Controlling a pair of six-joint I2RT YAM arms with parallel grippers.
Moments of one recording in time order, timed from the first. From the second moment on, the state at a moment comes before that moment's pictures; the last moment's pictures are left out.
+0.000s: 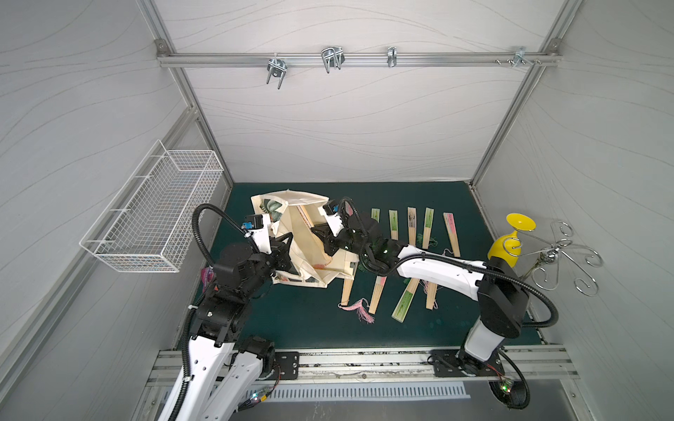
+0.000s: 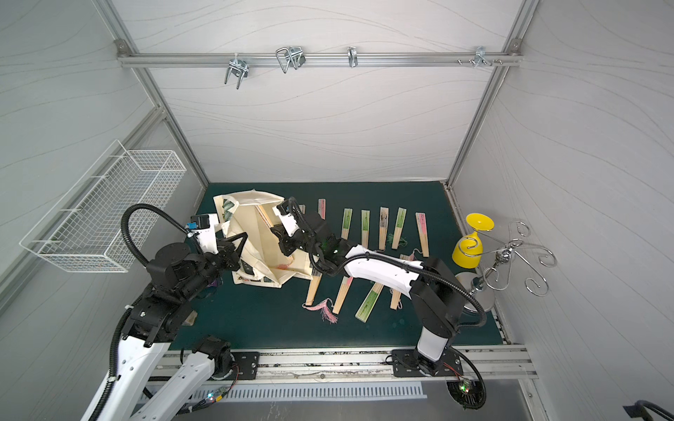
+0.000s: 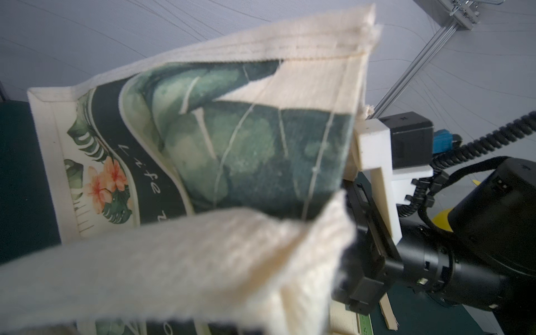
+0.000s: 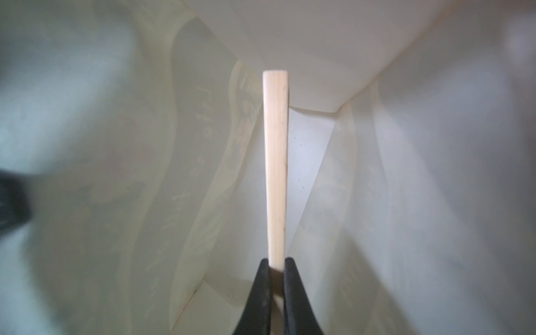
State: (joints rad) left arm -0.24 0.60 0.85 -0.50 0.14 -0.36; right arm 1.01 1.71 1.27 0.23 -0.09 0.14
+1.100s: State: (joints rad) left arm -0.15 0.90 0.95 -0.41 0.14 -0.59; right arm 0.98 1.54 1.26 0.10 -0.17 0.21
